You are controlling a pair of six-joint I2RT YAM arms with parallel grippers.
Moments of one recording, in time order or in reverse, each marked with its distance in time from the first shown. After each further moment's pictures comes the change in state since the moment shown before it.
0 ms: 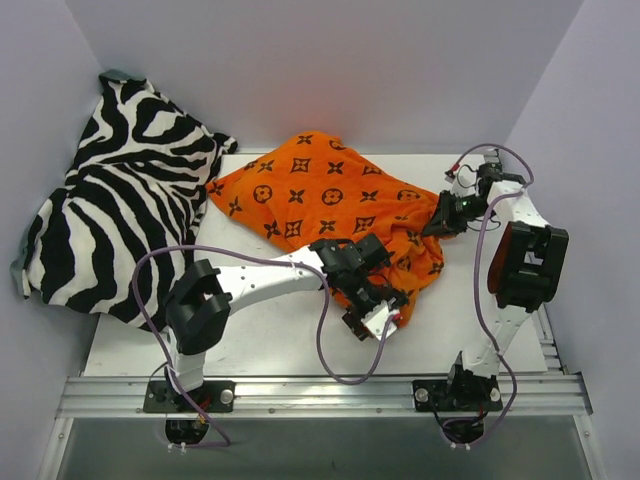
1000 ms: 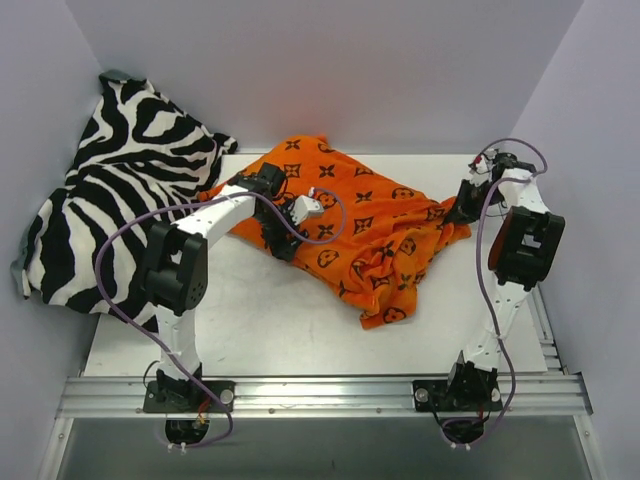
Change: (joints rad) left arm 0.651 0.079 0.039 -0.136 -0.344 -0.627; right arm -0.085 0.262 0.303 -0.048 0.171 0.117
